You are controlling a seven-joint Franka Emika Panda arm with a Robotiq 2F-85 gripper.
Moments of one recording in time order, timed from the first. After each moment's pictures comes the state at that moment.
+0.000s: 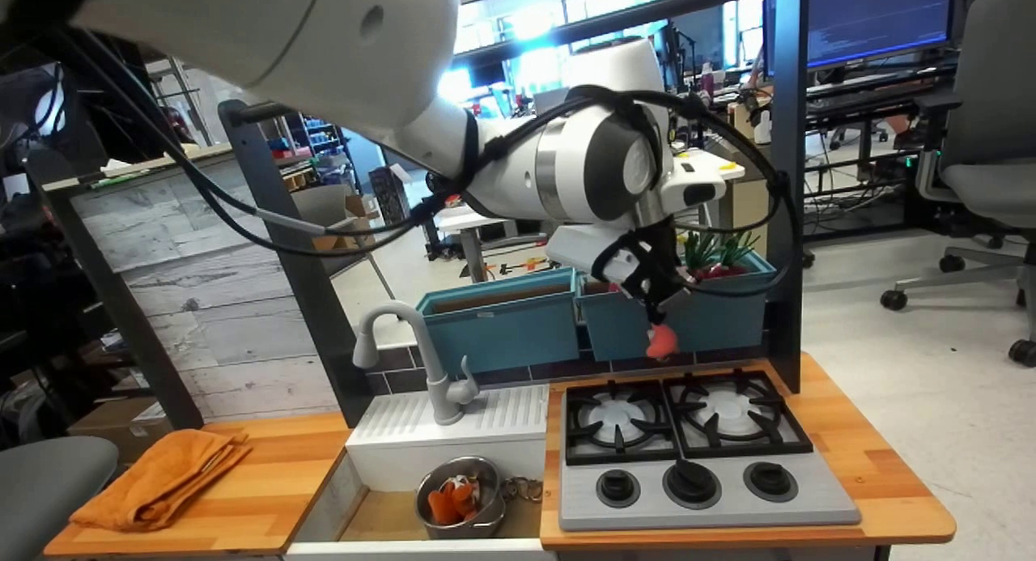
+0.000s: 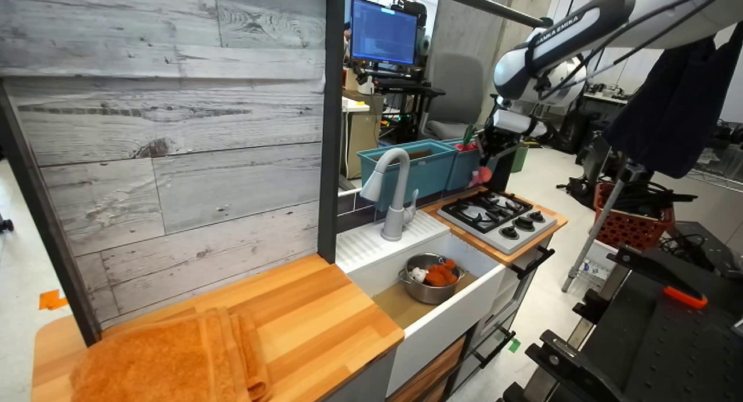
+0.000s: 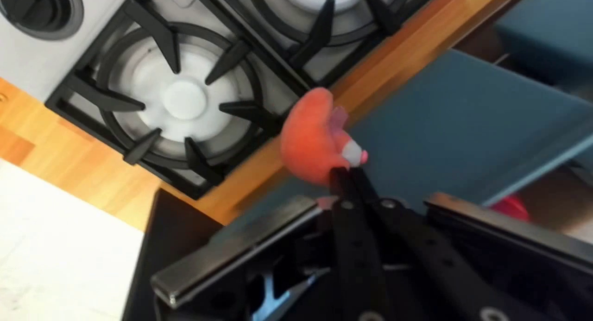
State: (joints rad) arm -0.46 1.34 -0.02 -0.80 0.07 2.41 0.19
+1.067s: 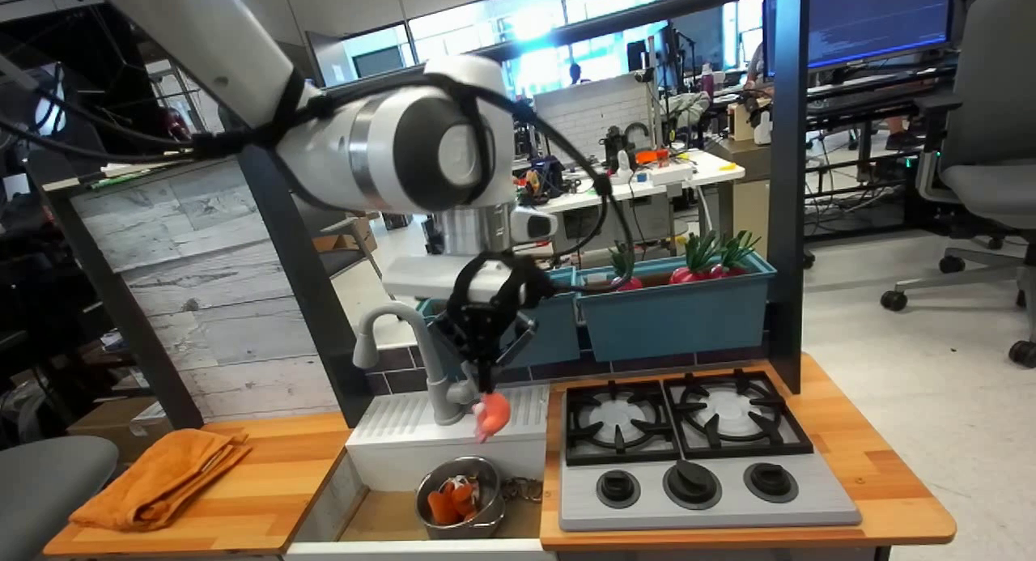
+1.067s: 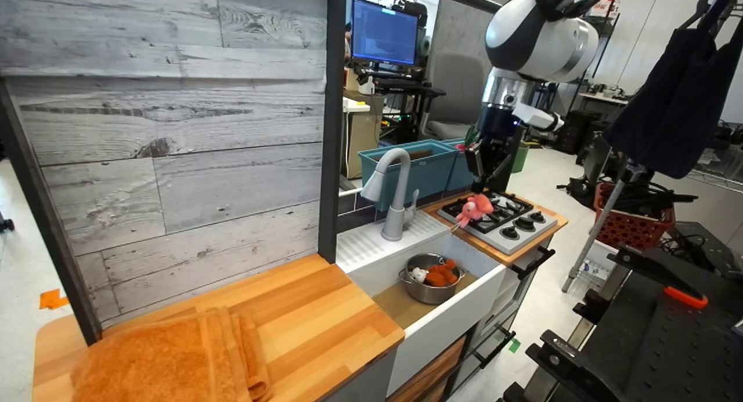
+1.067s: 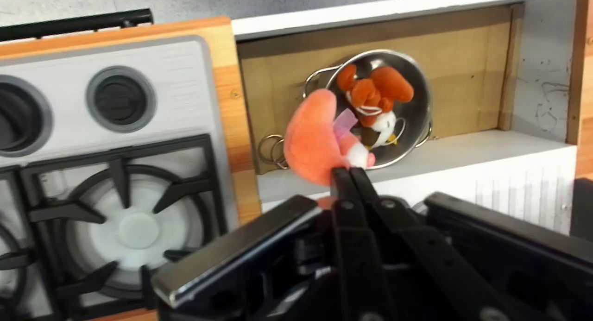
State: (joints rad) arm -0.36 0.88 0.08 -1.58 0.05 2.35 -0.28
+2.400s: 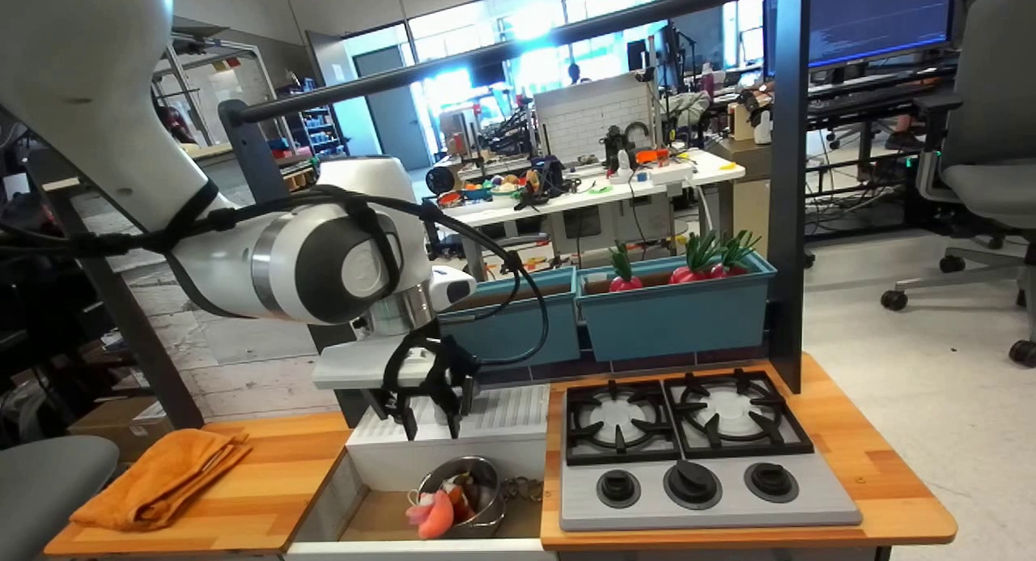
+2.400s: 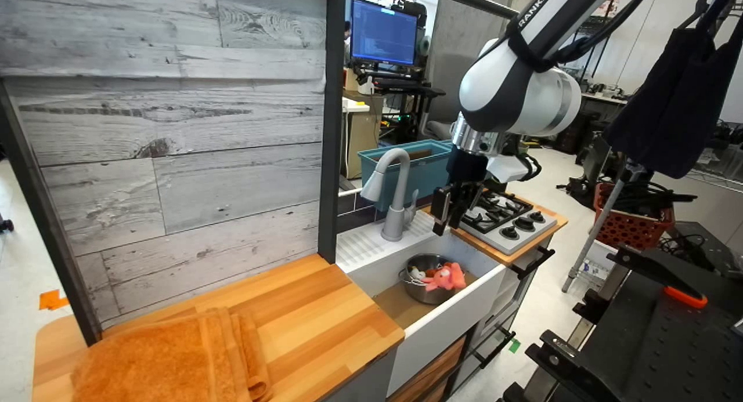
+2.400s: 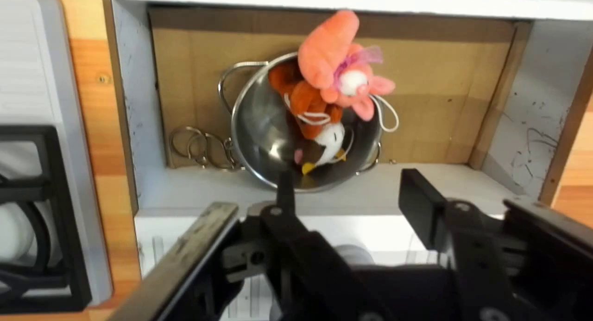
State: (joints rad) arm -0.22 0.91 0.07 -1.78 0.03 2.71 -0.31
